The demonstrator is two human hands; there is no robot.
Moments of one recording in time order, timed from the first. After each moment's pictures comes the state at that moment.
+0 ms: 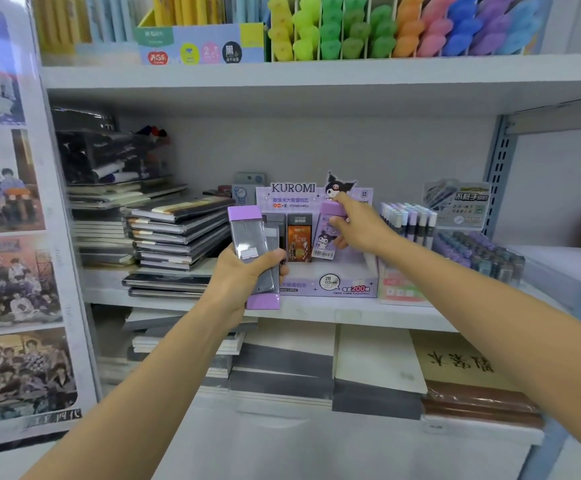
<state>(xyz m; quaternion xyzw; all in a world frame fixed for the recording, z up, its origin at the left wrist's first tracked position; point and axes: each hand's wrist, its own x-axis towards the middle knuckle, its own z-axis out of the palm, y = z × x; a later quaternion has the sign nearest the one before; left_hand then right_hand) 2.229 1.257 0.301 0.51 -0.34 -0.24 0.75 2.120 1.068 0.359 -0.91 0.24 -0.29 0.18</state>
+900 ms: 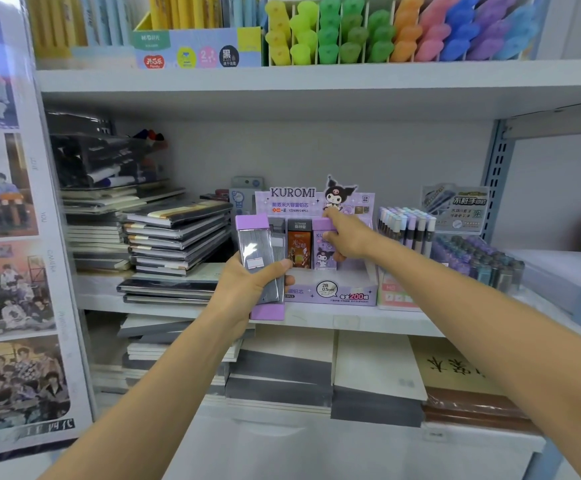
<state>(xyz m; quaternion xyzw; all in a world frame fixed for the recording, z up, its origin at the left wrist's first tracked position) 2.227 1.247 0.293 0.51 -0.35 -0.26 0.74 2.130 1.069 0.358 -0.93 0.28 -0.20 0.16</state>
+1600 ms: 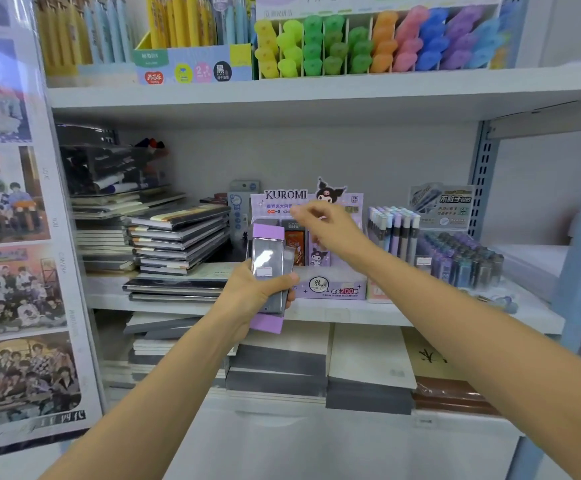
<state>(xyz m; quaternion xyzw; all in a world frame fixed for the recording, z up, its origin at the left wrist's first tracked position) 2.201 1.260 0.296 0.56 -0.37 -0.28 0.69 2.108 1.119 0.359 -0.85 0.12 -0.37 0.36</state>
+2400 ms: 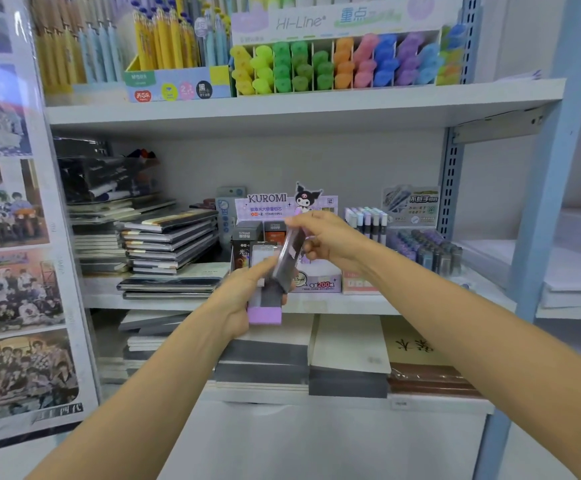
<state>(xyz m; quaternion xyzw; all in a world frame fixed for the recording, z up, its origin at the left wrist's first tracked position) 2.161 1.270 0.309 0.53 -0.29 -0.40 0.69 2.064 1.132 0.364 -0.75 0.14 -0.26 0.59</state>
